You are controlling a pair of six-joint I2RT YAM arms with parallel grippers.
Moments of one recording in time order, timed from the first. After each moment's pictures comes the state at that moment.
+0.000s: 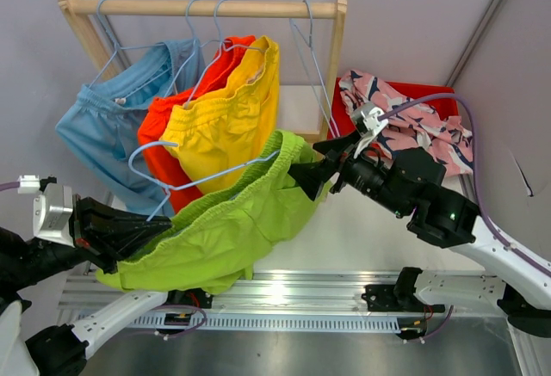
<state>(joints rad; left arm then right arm) -0.65 0.59 1.70 -1.06 0.46 -0.15 1.07 0.95 1.29 -0.30 0.15 0.30</state>
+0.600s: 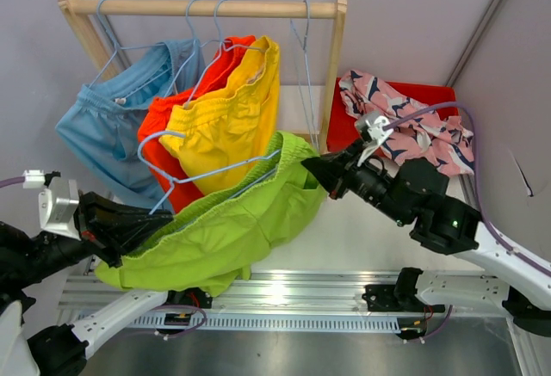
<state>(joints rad) -0.66 0.59 1.69 -1.04 0.43 -0.16 1.11 0.92 1.24 -0.26 0.19 0.28</state>
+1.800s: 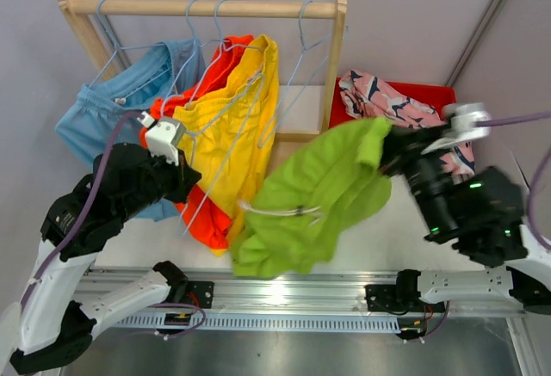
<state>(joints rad) -0.66 0.84 1.49 -1.11 -0.13 -0.22 1.39 0.86 1.37 -0.29 0.97 0.08</state>
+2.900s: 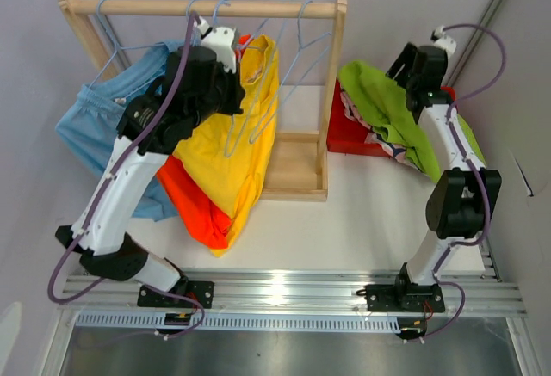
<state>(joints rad) -0.66 1.46 2.05 -1.00 -0.26 -0.21 0.01 1.82 1.74 -0.17 0.21 0.40</state>
